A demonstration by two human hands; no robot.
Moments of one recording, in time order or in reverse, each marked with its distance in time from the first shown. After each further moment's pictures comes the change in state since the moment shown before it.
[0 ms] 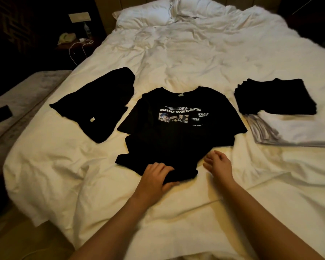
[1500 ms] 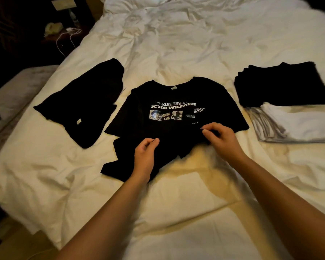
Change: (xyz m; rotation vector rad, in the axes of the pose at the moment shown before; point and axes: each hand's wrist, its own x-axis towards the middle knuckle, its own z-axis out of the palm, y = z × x) left_hand 0.106 0.000 -0.007 -1.001 0.169 -1.094; right_hand 0.062 -0.074 -0.011 -0.632 -0.347 -0.684
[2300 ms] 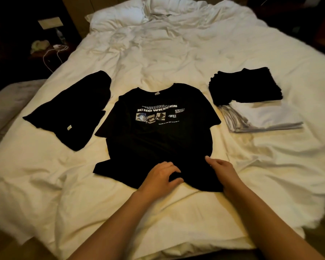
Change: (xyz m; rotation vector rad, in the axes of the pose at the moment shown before) left_hand -0.081 -0.043 0.020 0.903 -0.544 0.753; right_hand -0.132 -0.010 -0.016 0.324 0.187 0.794
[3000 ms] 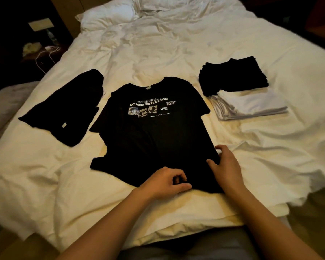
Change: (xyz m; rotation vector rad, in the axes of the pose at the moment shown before) left_hand -0.020 0.048 0.004 -0.138 -0.338 -0.056; right_hand -0.031 0.027 -0.029 -0.544 0.267 -0.401
